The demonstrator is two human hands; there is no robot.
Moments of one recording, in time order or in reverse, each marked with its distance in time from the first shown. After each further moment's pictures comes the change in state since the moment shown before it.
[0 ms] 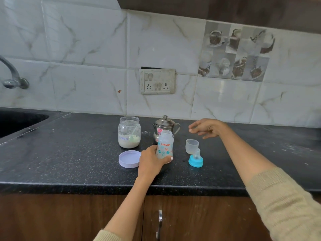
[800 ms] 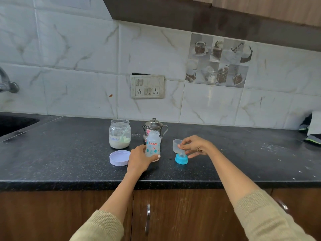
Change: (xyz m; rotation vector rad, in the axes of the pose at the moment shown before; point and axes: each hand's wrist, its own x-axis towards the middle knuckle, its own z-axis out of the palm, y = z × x) left_hand 0.002 -0.001 0.002 0.008 0.003 0.006; right_hand -0.042 0.054 0.028 0.039 -0.005 -0.114
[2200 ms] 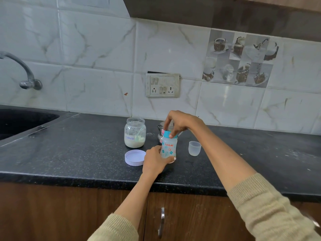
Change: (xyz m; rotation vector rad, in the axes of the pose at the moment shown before) left_hand 0.002 -0.004 0.002 -0.015 0.007 0.014; right_hand 0.005 -0.140 0.036 -0.715 -0.036 -0.421
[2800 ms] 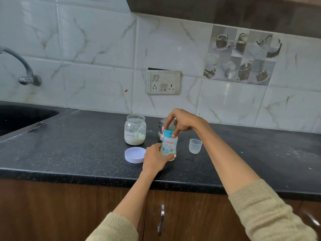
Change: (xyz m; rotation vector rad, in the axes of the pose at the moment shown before) left_hand 0.000 0.000 0.000 -0.009 0.002 0.008; right_hand -0.004 0.009 0.008 0.122 0.048 -0.020
